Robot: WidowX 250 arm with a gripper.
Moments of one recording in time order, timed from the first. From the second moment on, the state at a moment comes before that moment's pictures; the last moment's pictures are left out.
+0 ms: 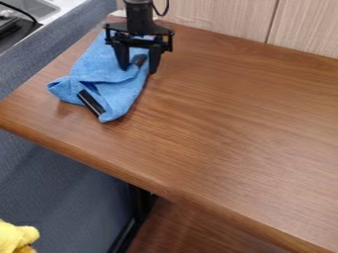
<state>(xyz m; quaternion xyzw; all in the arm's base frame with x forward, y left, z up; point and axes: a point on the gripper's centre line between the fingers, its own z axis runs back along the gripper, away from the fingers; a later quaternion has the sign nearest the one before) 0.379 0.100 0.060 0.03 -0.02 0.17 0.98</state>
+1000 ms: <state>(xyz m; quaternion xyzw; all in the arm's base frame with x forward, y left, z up) 0.379 0.100 0.064 0.04 -0.01 0.16 0.99</state>
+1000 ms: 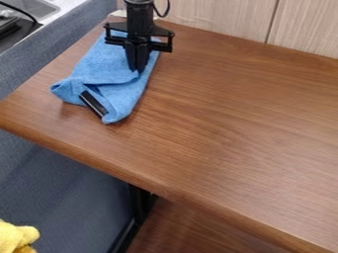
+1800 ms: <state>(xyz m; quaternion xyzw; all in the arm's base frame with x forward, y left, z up) 0.384 0.169 0.112 0.03 -0.04 0.26 0.96</state>
